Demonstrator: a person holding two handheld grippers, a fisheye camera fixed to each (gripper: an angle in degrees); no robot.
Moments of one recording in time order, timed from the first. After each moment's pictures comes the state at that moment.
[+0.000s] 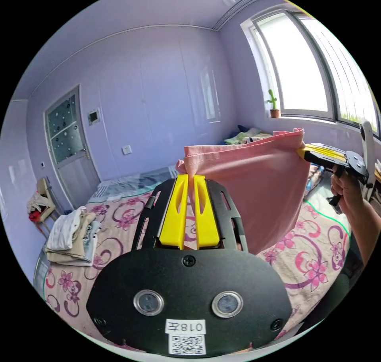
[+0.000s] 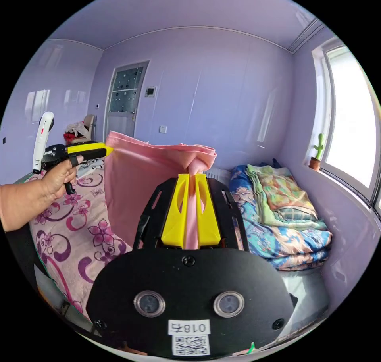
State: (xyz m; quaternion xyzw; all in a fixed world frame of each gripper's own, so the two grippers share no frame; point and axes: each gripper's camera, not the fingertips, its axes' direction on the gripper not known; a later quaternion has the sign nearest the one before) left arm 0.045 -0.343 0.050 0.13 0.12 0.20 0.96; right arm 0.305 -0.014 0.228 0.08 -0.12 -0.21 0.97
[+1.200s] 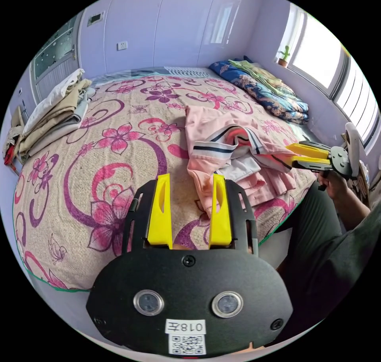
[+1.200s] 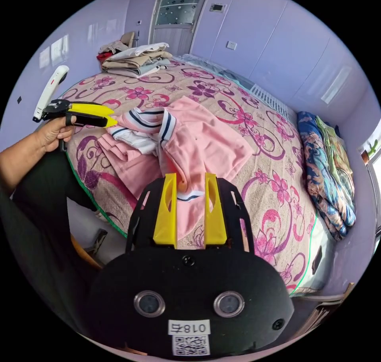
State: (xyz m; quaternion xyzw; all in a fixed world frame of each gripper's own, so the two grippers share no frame) left arm -0.197 0.206 0.243 -0.19 0.20 0.17 0.94; right arm 0.072 0.257 0.103 -0.24 -0.13 -0.33 0.90
